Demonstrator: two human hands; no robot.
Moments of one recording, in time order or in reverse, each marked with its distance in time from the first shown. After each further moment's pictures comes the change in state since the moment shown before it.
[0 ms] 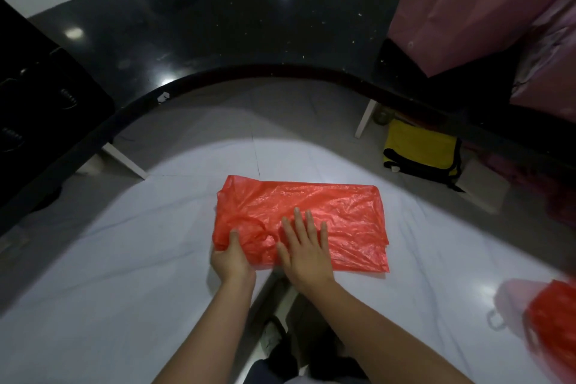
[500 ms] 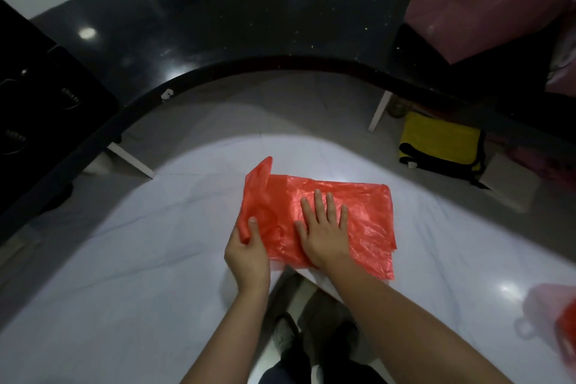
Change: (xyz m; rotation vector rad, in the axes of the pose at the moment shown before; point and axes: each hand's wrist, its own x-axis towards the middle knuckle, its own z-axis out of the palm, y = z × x) left_hand -0.043 0.025 0.009 0.482 -0.072 0.535; right_hand 0.051 0.025 -0.006 0.004 -0.048 0.097
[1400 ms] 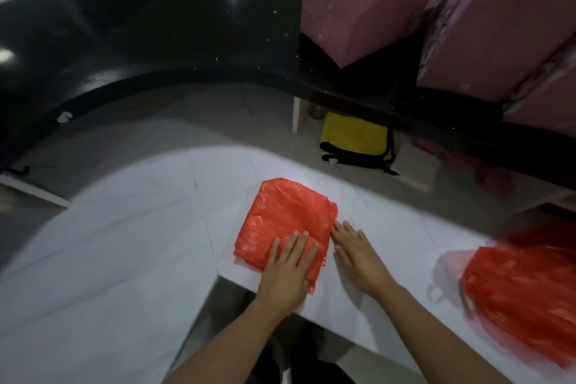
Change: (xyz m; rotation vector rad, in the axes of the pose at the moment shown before) left_hand -0.112 -0.058 0.105 1.155 -1.035 1.109; right_hand -0.112 0.204 -0.048 0.259 0.006 -0.006
